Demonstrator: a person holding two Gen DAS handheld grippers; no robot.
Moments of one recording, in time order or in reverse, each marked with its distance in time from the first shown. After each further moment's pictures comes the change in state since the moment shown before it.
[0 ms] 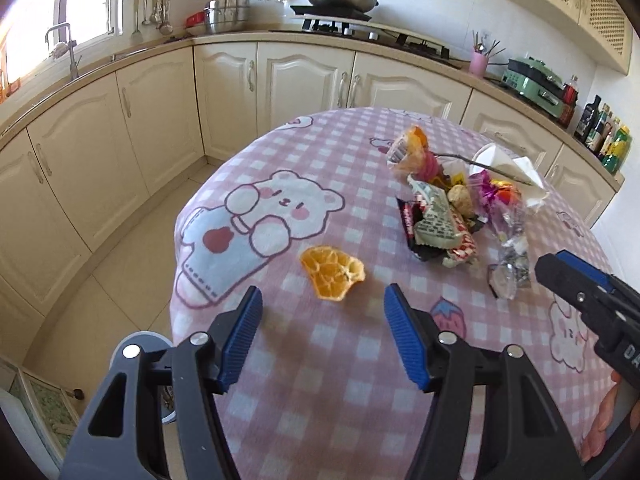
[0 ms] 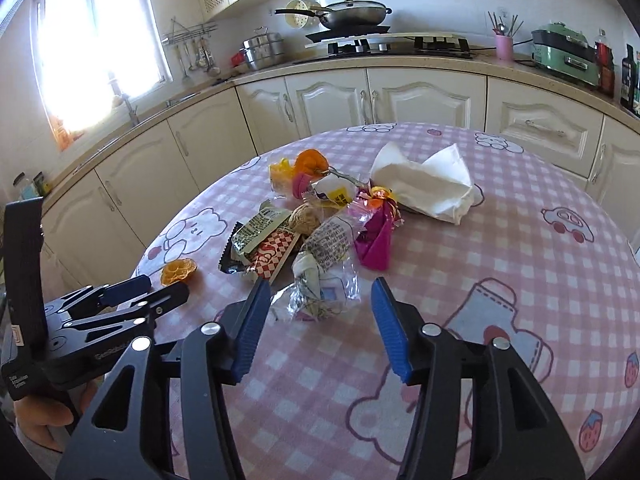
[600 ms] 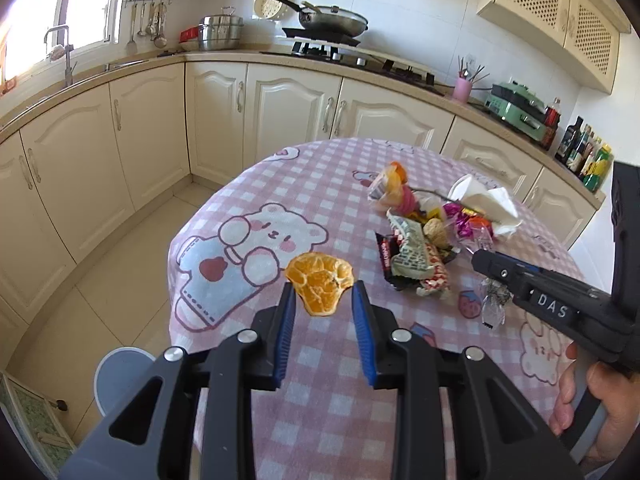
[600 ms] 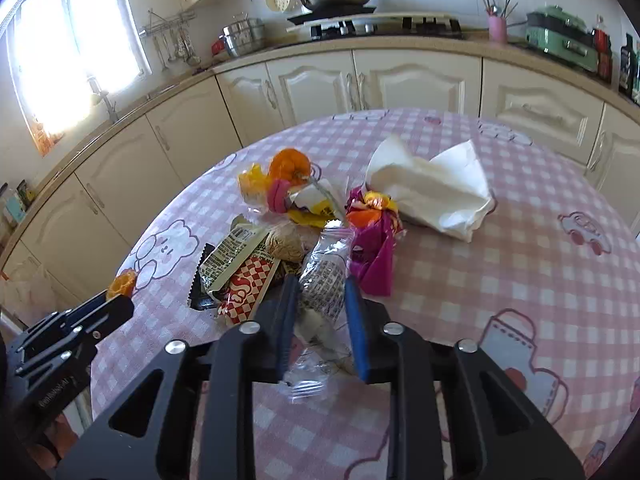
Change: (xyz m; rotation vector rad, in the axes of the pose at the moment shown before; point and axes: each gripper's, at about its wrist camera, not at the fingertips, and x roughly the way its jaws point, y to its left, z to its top) left arm -0.027 0.004 0.009 -0.027 -0.097 -0.094; right arm 0.030 -0.007 0.021 0.045 0.052 -0.044
